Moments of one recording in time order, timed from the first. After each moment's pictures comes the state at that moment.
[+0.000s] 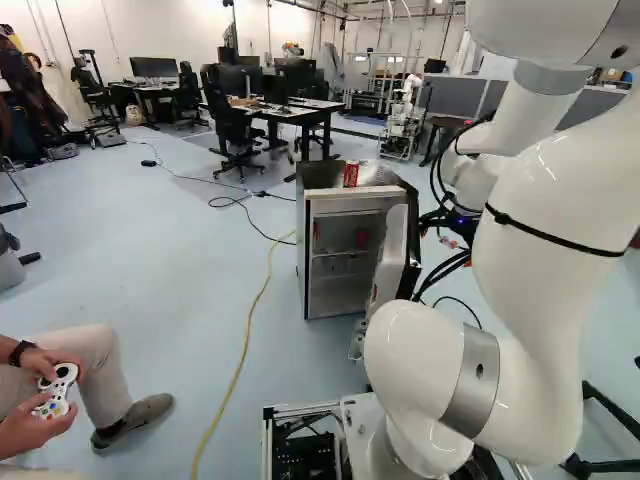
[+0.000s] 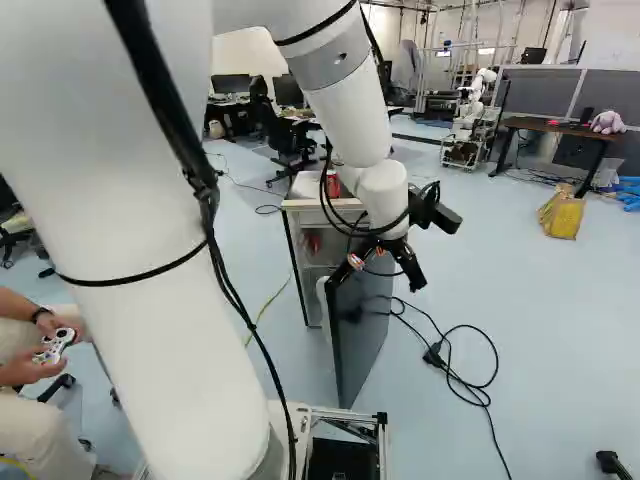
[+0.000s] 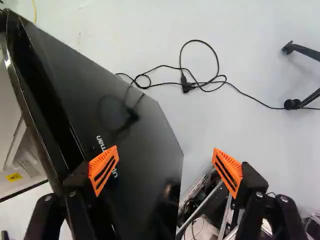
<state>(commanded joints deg) -37.1 -8.3 -39.8 19.1 -9.7 0.6</state>
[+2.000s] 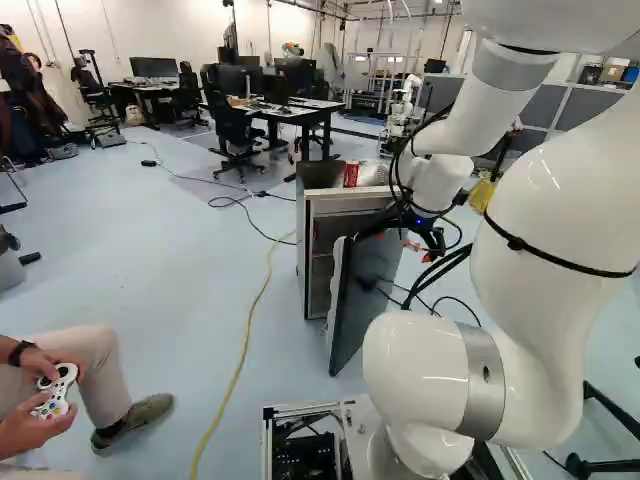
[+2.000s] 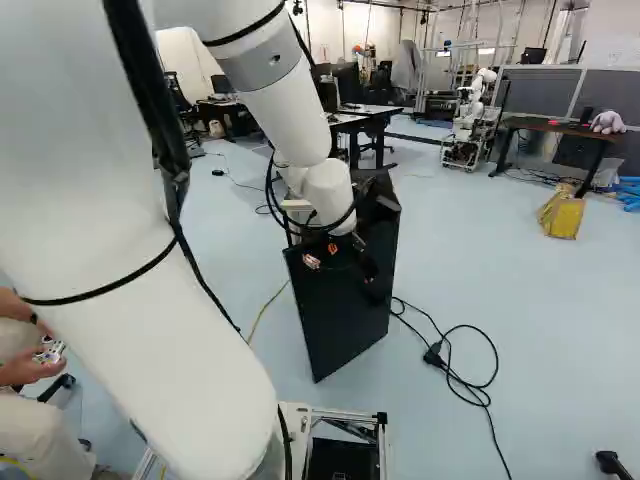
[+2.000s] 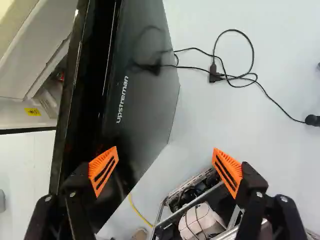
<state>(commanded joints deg) -22.2 -2.5 -33.4 19.1 -9.7 0.6</state>
